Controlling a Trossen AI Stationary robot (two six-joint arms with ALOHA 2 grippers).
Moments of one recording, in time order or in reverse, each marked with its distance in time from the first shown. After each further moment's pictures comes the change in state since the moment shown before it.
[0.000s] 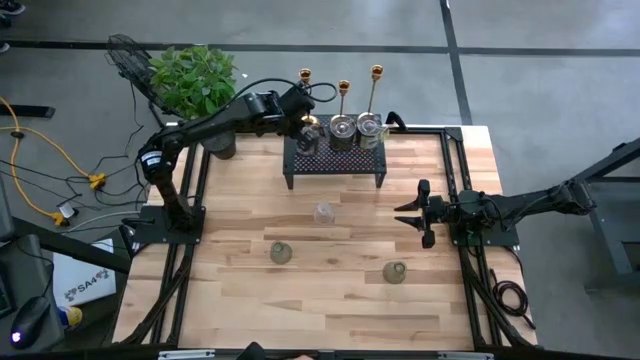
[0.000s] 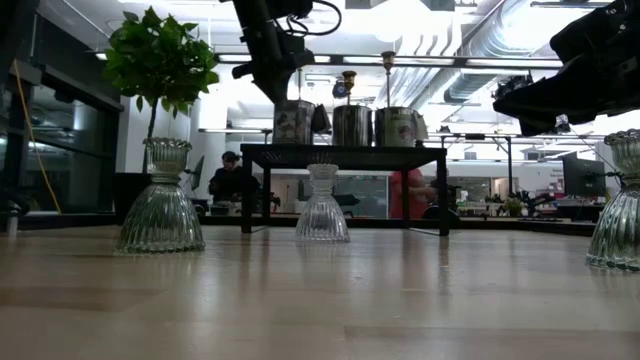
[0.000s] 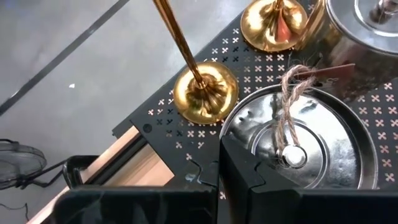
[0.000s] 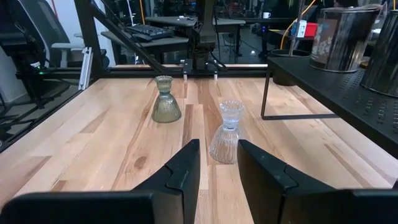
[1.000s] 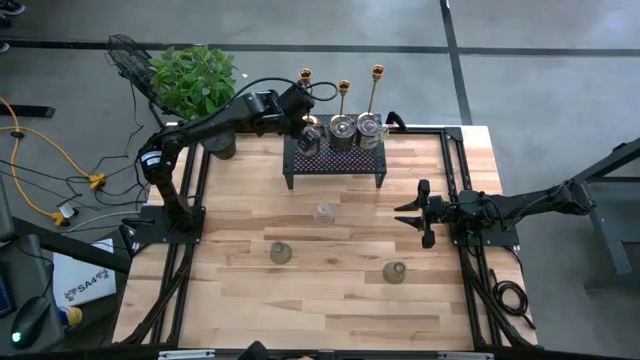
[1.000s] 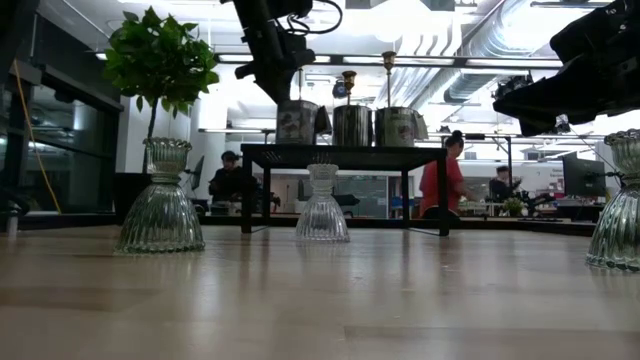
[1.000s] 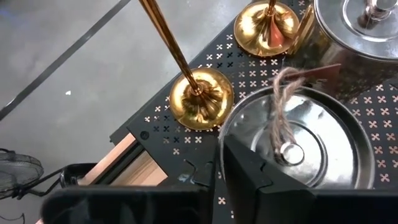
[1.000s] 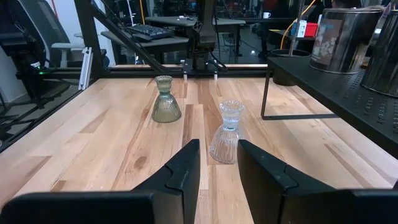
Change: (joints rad) left arm 0.000 0.000 0.000 0.021 0.020 0.032; right arm 0.000 0.000 0.000 0.000 0.000 0.000
